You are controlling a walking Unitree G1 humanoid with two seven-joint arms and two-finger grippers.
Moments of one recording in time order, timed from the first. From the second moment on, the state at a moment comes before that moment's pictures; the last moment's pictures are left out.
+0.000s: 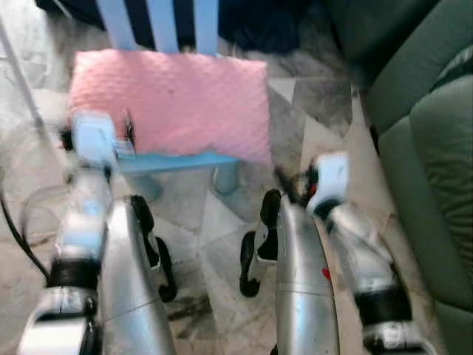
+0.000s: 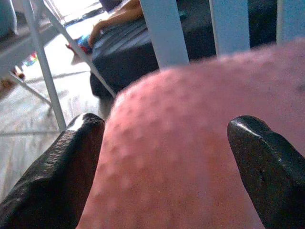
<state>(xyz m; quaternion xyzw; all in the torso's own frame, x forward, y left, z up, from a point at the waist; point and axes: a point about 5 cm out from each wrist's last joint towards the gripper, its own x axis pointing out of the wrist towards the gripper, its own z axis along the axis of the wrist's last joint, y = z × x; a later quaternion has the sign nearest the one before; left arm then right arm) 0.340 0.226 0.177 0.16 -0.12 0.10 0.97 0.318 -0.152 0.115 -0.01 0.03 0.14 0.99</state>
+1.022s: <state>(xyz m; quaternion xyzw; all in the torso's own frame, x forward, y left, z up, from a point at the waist) 0.364 0.235 0.220 0.15 -0.15 0.16 0.96 0.387 -0.101 0.151 0.02 0.02 0.24 0.97</state>
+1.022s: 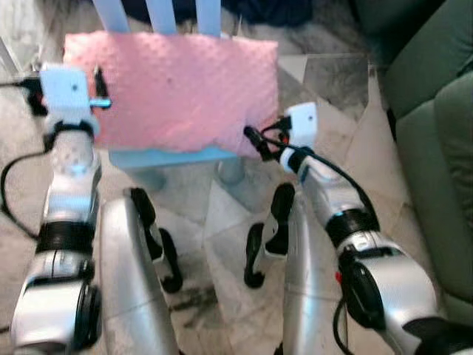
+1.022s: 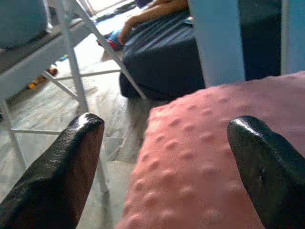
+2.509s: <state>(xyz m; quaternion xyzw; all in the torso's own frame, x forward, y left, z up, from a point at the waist) 0.382 0.218 0.149 0.04 -0.02 0.07 1.00 0.390 -0.091 0.138 0.05 0.08 0.22 0.97</state>
